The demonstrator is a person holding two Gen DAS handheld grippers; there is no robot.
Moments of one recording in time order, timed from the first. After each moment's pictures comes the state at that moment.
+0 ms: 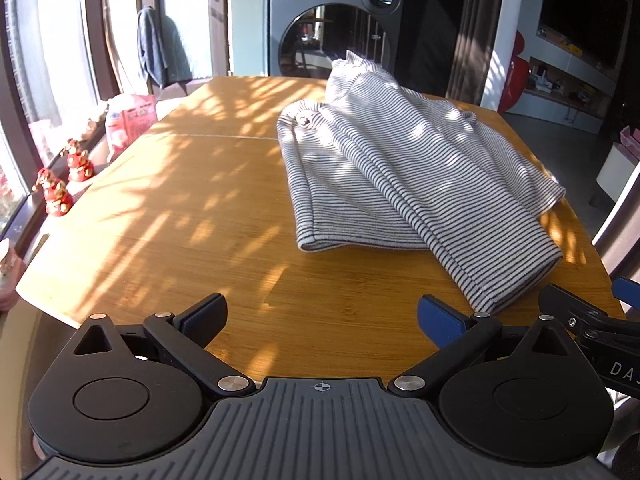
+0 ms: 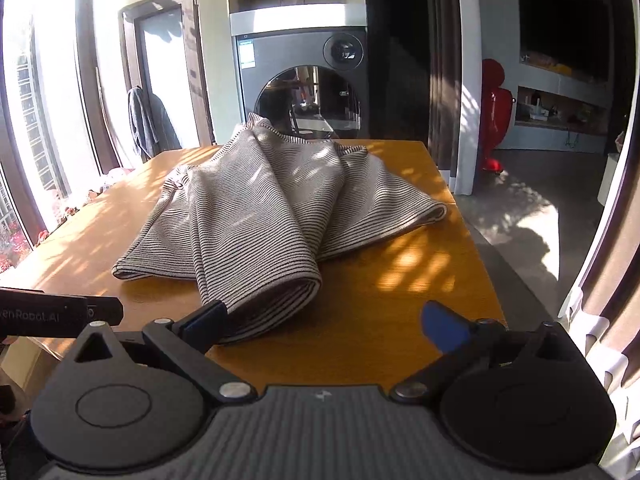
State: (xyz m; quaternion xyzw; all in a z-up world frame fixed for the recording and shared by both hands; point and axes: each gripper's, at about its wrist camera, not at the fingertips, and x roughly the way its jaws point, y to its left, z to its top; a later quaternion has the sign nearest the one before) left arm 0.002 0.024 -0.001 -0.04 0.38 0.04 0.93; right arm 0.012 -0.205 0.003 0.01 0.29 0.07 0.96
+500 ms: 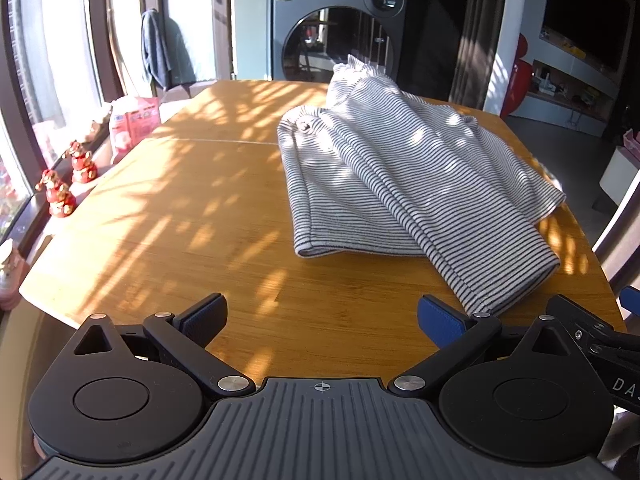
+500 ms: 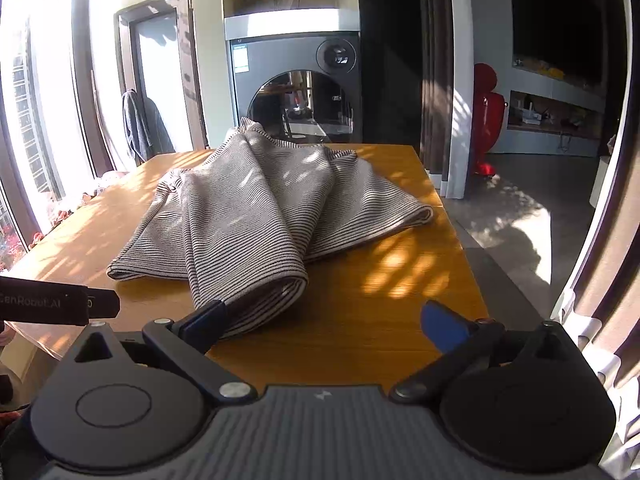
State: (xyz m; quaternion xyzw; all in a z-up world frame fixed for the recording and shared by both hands) left arm 0.007 0.016 -0.001 -0.03 0.38 0.04 0.92; right arm 0.007 -0.208 0.007 0.01 0.29 0.06 0.96
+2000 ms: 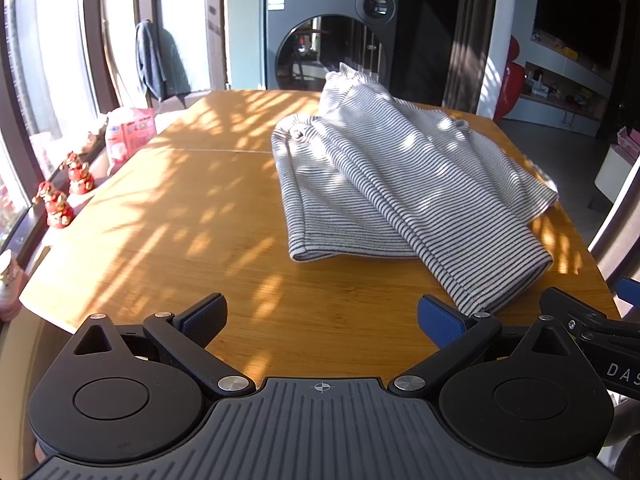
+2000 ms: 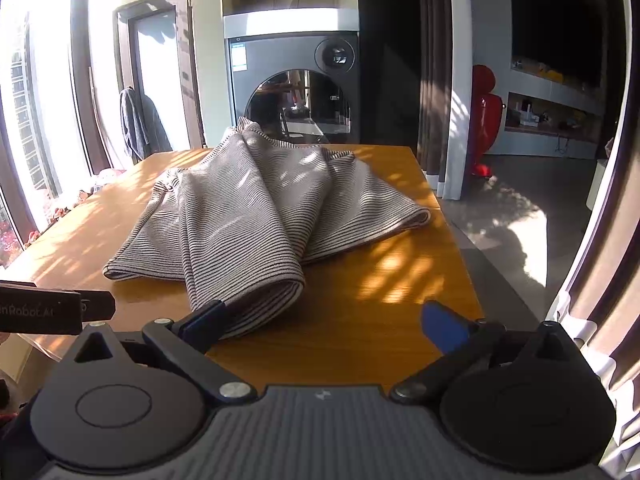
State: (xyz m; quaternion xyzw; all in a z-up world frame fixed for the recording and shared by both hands) left arm 0.003 0.015 0.002 -0.03 0.37 0.03 0.93; right arm 0.009 -0.208 0.009 0.01 0.29 0.05 0.96
